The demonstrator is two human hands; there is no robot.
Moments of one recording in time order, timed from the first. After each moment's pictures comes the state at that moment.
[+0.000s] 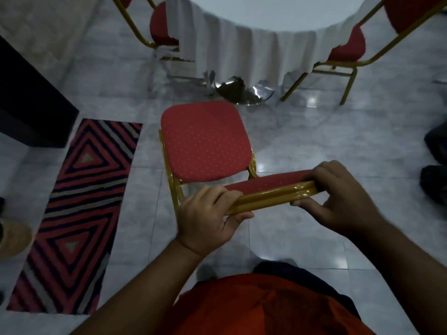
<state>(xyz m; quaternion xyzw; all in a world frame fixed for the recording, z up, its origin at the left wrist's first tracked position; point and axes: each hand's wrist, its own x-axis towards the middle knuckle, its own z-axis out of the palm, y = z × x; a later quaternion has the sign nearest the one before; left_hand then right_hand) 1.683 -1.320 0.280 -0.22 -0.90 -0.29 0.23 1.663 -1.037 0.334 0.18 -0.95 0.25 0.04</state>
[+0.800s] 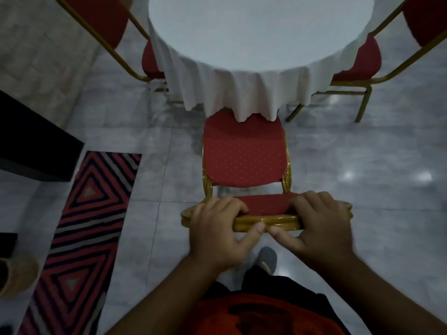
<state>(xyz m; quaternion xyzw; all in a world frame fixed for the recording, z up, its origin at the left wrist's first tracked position) 1.485 -1.175 0.302 -0.12 -0.95 -0.28 0.03 1.483 -0.951 0.299 0.11 -0.97 0.20 0.10</state>
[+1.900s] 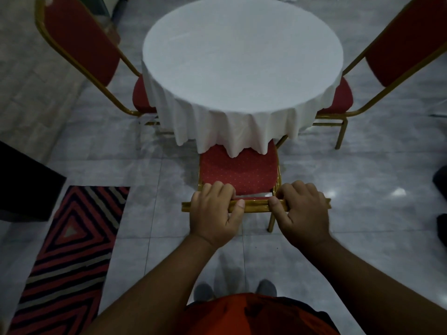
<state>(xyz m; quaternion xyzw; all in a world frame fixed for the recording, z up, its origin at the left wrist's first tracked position) 1.355 -1.200 0.290 -0.13 -0.95 -0.26 0.09 1.376 -0.990 0.298 0.01 -0.97 0.20 0.13</state>
